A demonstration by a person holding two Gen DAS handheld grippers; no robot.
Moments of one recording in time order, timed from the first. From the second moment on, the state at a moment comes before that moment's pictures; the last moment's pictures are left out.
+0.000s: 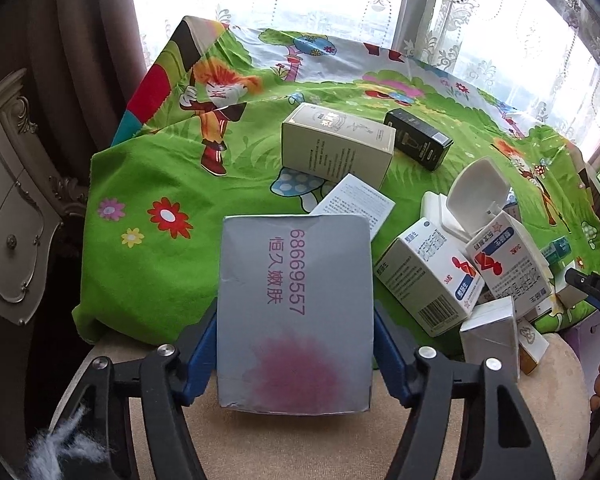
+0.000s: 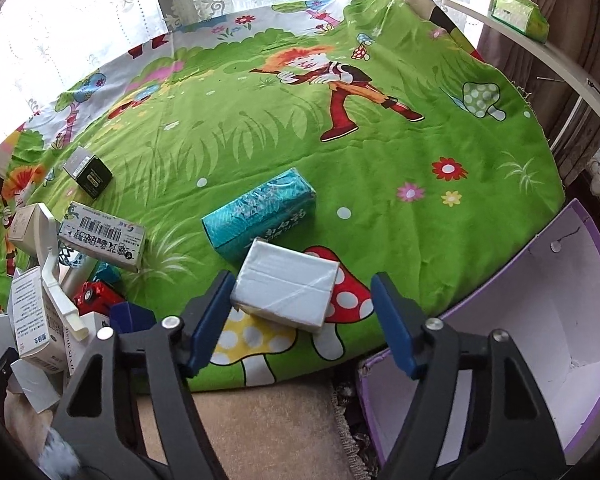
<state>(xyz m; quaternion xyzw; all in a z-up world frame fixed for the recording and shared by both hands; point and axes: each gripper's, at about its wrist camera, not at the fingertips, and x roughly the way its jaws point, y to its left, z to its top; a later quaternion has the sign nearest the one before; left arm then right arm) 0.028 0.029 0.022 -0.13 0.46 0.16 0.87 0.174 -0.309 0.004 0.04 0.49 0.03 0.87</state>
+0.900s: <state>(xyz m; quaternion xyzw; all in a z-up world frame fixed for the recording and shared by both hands) 0.008 -0.045 0.081 -0.09 0.36 0.10 0.93 0.127 -0.328 0.033 0.03 0.45 0.06 0.89</state>
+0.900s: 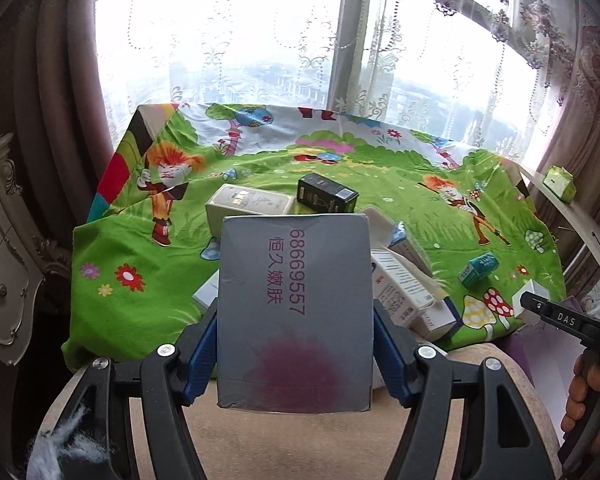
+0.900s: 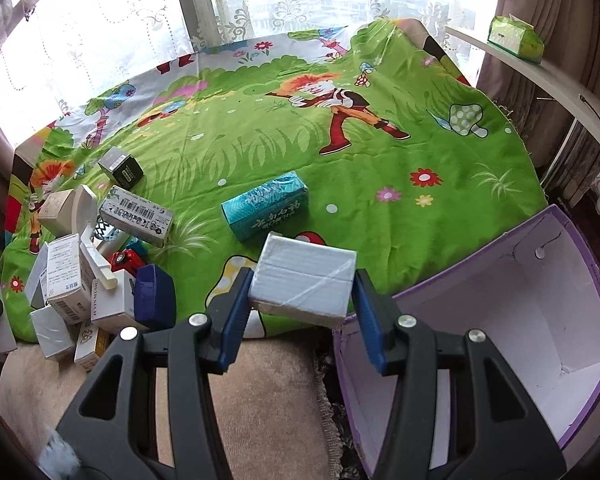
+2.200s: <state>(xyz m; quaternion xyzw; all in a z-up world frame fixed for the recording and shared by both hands) 0.062 -0.287 0.070 0.01 0.42 -0.22 0.88 0.065 -0.489 0.024 0.07 0.45 -0.05 0.89</state>
